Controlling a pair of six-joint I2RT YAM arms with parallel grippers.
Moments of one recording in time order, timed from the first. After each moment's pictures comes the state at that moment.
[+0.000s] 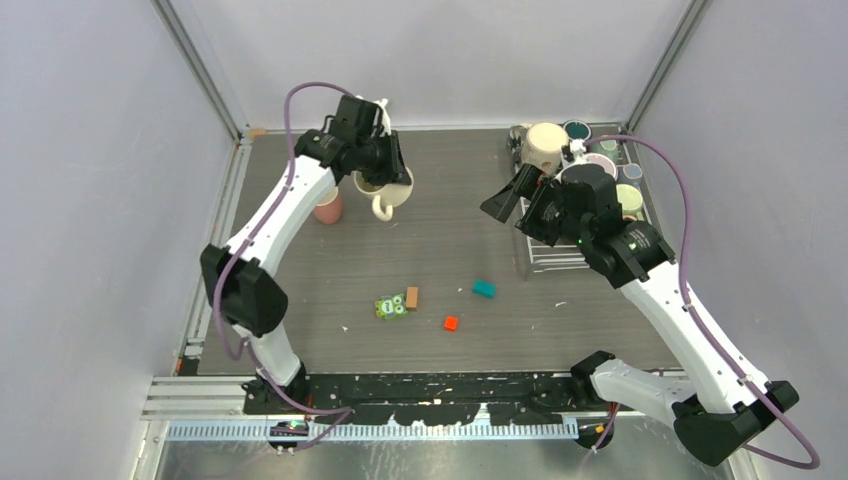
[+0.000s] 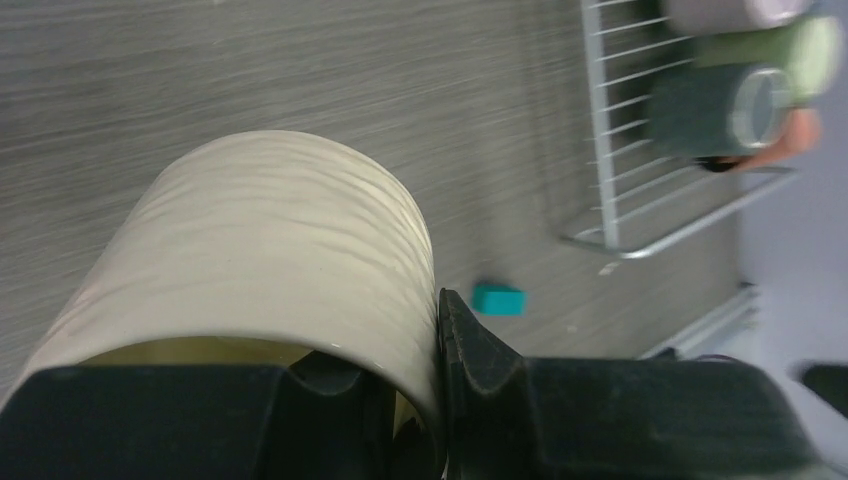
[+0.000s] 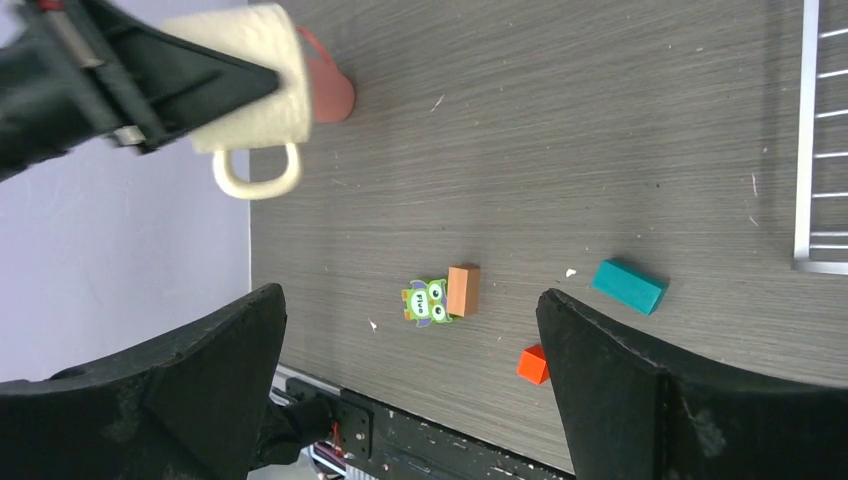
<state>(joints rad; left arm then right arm) -0.44 1.71 1.79 -0.79 0.27 -0.50 0.50 1.03 1.21 -0.69 -0.04 0.83</state>
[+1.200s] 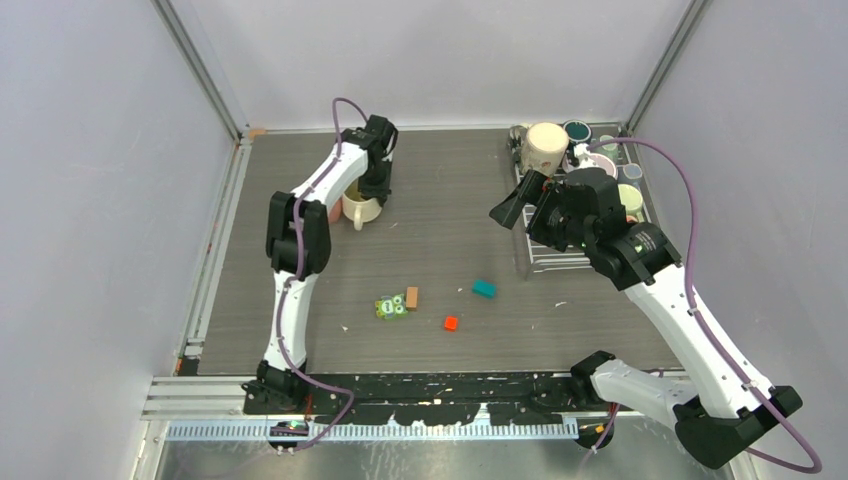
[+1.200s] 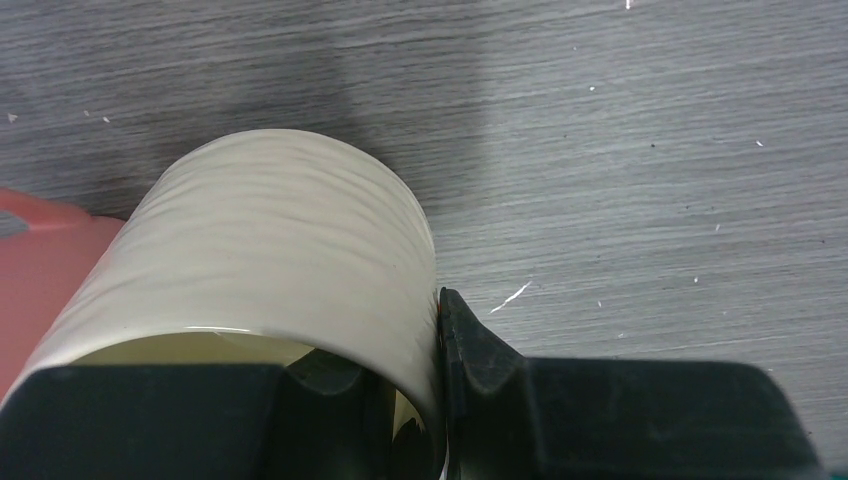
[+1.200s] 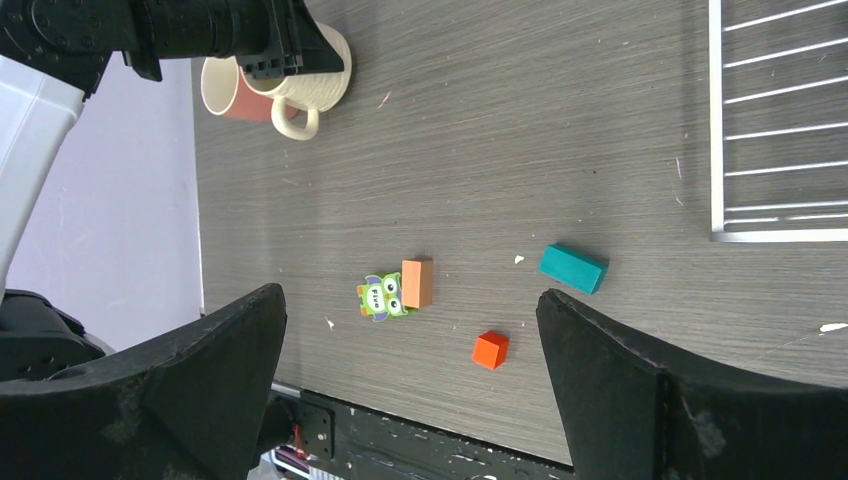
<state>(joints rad) -0.37 2.30 2.08 -0.98 -0.08 -0.23 0.50 1.01 1.24 -0.80 0.03 0.78</state>
